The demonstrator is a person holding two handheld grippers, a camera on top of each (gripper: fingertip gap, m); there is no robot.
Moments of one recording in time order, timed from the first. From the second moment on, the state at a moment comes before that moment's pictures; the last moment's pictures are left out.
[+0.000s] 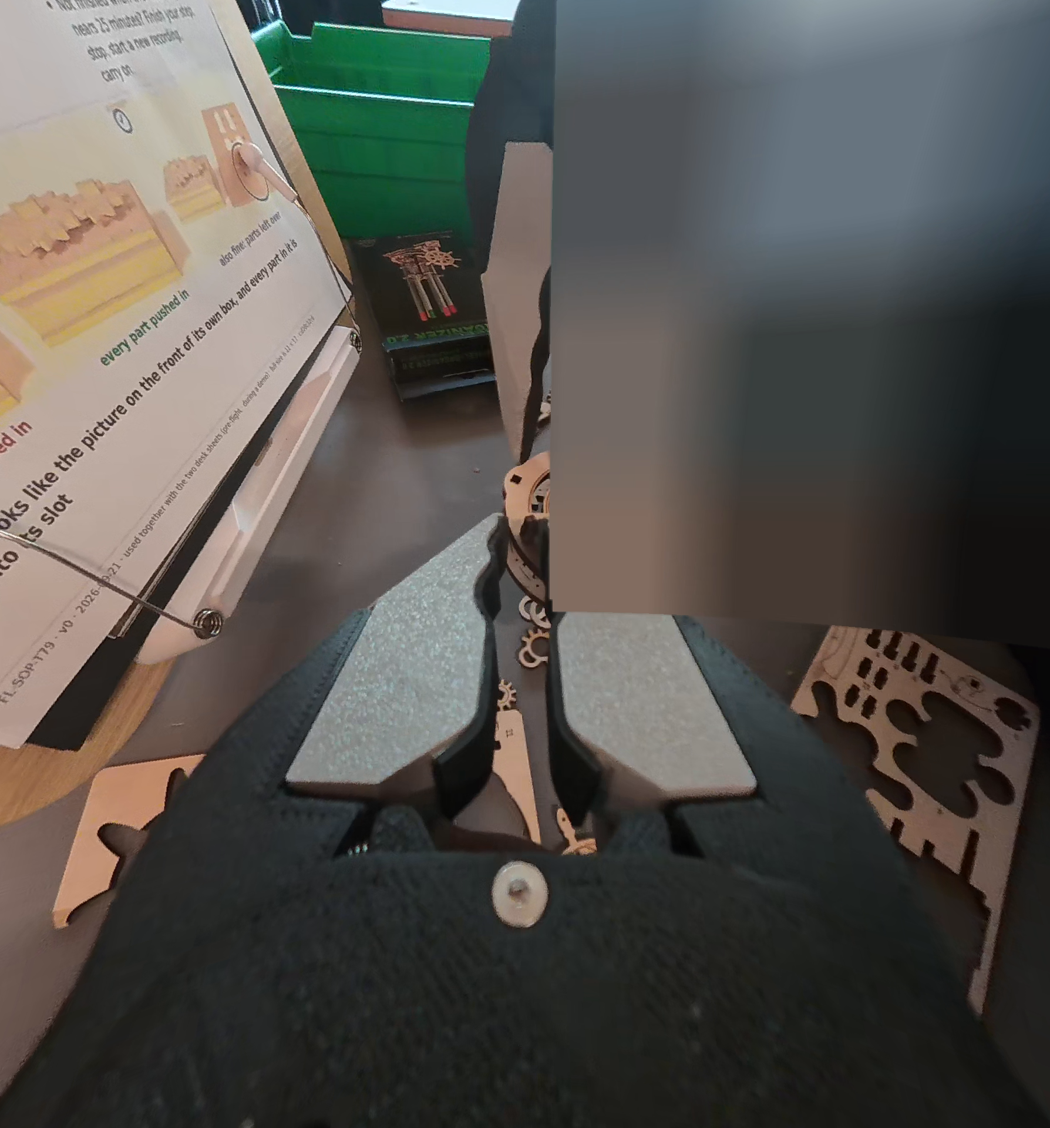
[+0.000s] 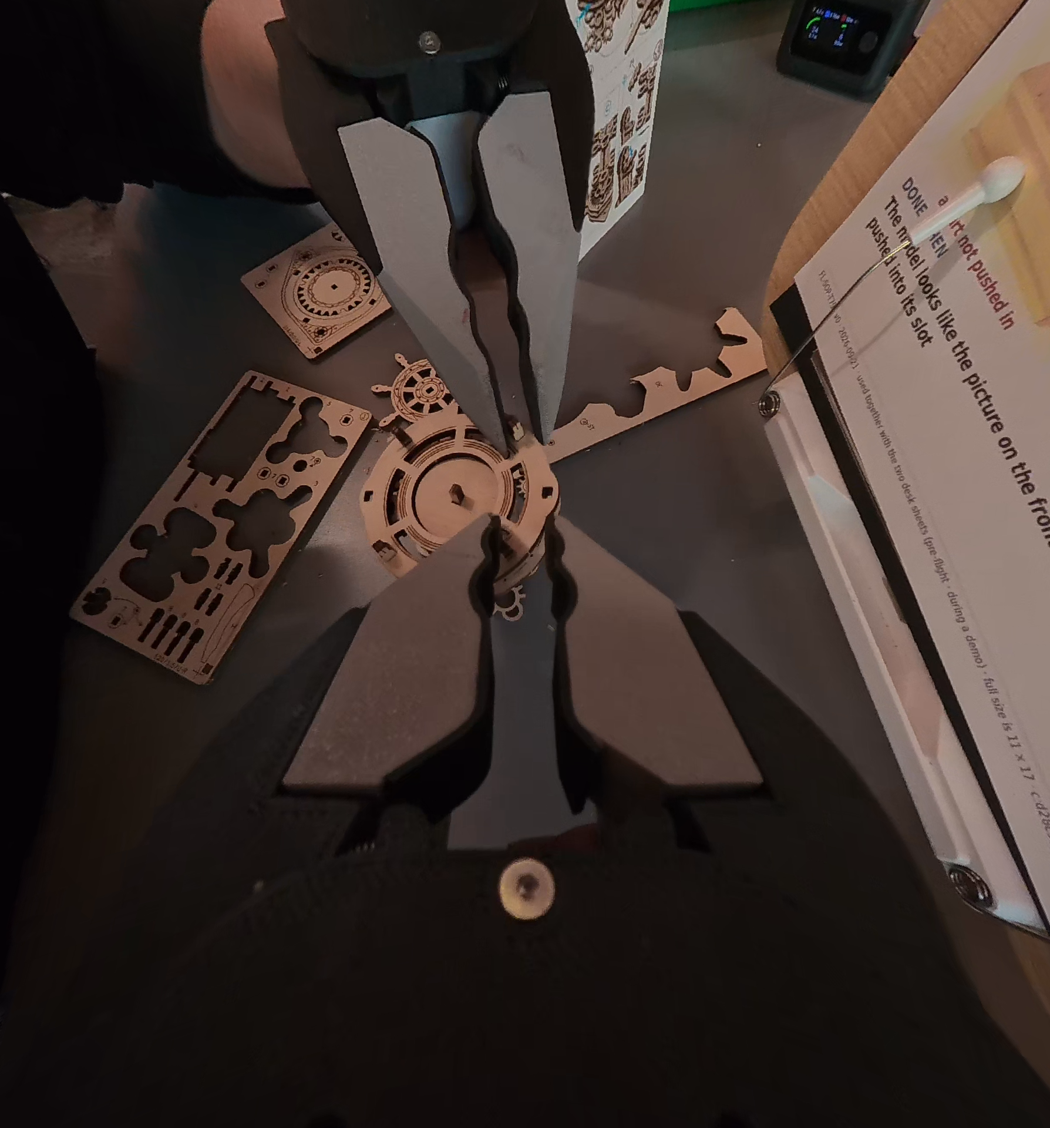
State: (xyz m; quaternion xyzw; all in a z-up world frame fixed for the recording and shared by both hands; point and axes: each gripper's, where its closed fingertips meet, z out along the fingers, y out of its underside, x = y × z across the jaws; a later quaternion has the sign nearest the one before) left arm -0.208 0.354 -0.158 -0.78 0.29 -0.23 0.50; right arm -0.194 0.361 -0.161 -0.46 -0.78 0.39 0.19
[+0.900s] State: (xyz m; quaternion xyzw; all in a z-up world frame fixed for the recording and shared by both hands) left arm -0.219 0.336 -0.128 -0.77 0.33 -0.22 0.50; right arm -0.184 0.345 -0.165 -0.42 -0.81 0.36 0.19
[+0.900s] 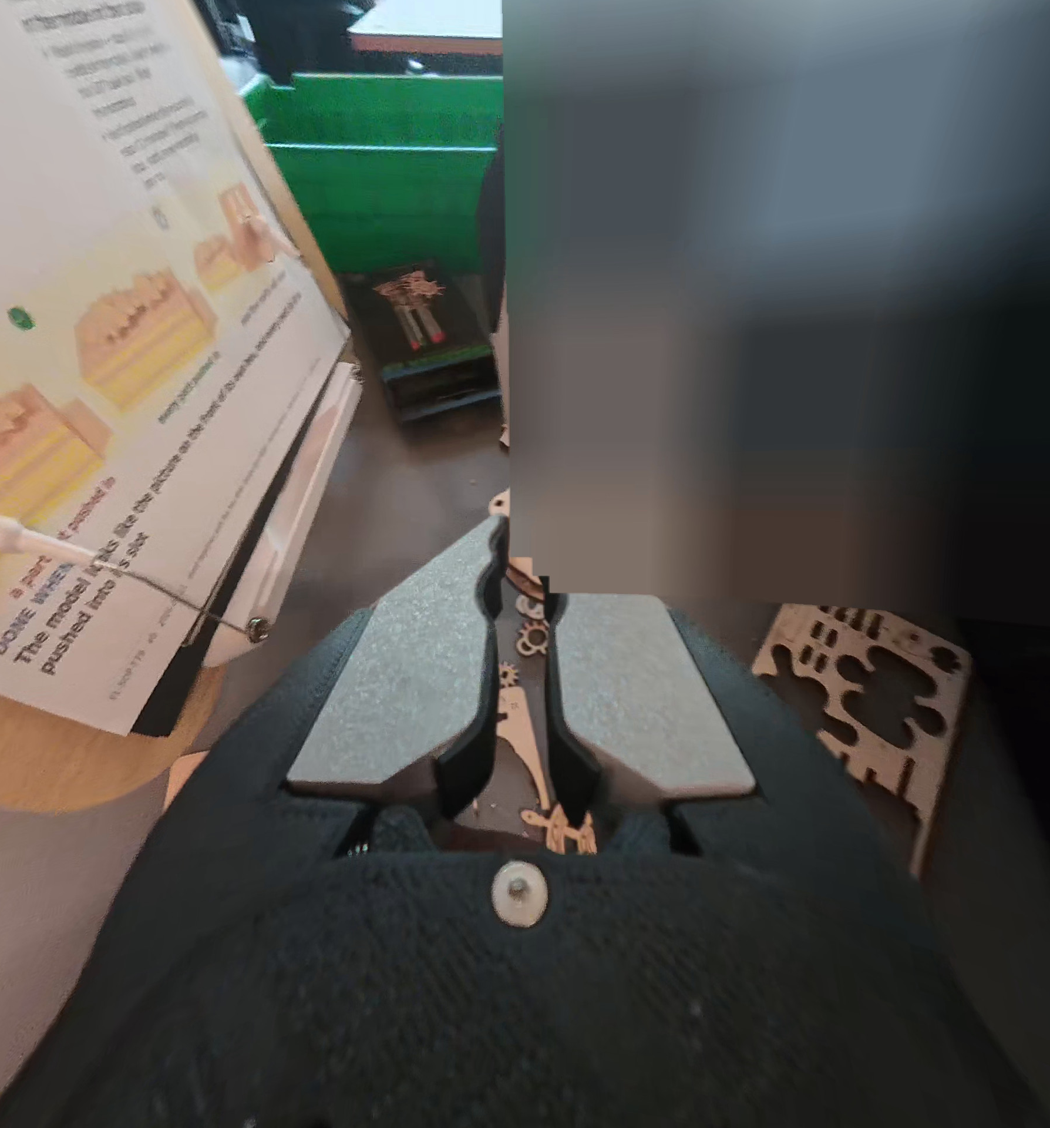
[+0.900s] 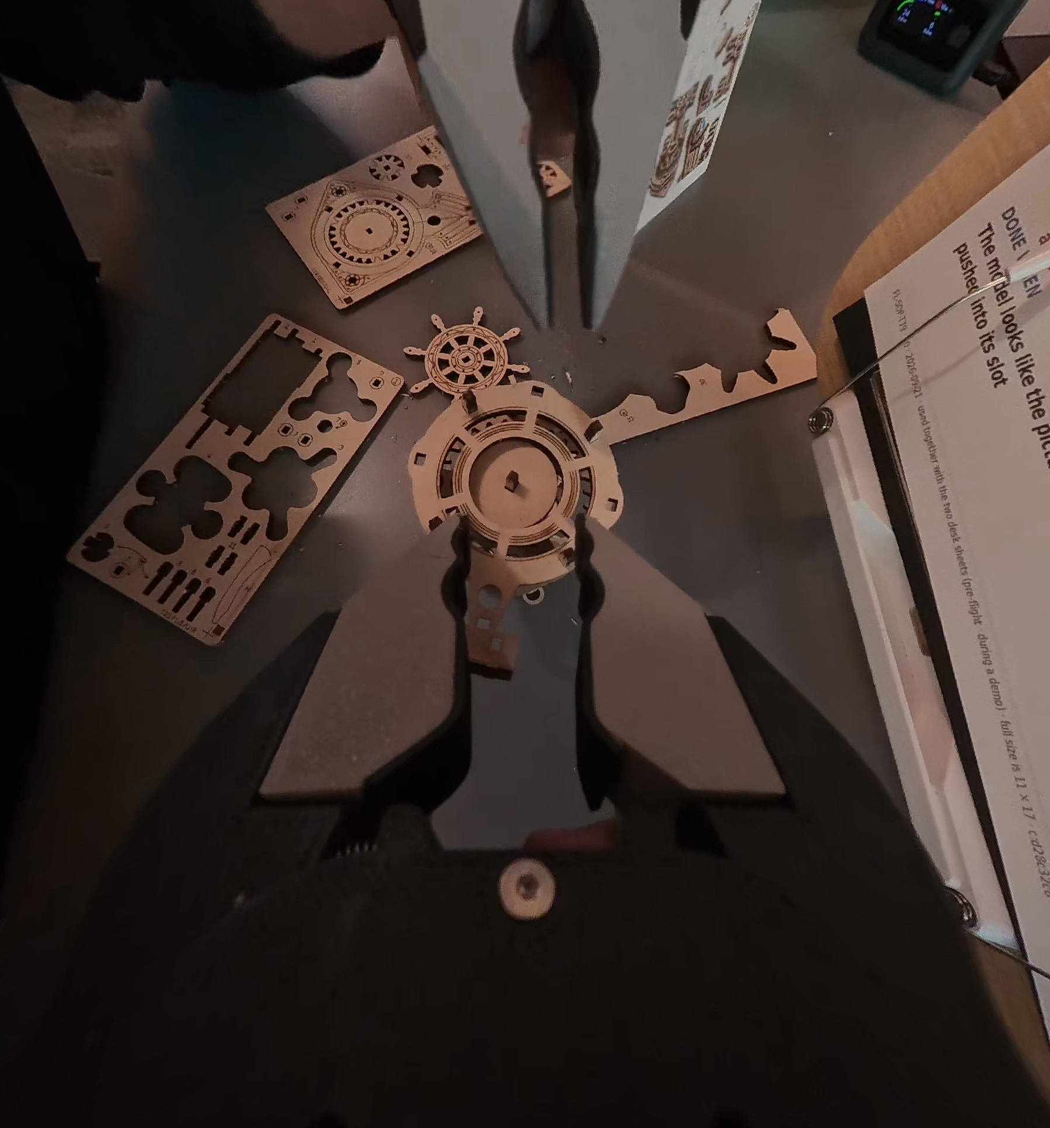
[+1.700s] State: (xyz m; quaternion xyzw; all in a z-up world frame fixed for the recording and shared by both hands) left arm -0.211 0.328 -0.154 -0.78 0.37 -0.22 0.46; right arm -0.183 0.347 -0.151 -0.41 -0.81 0.36 0.21
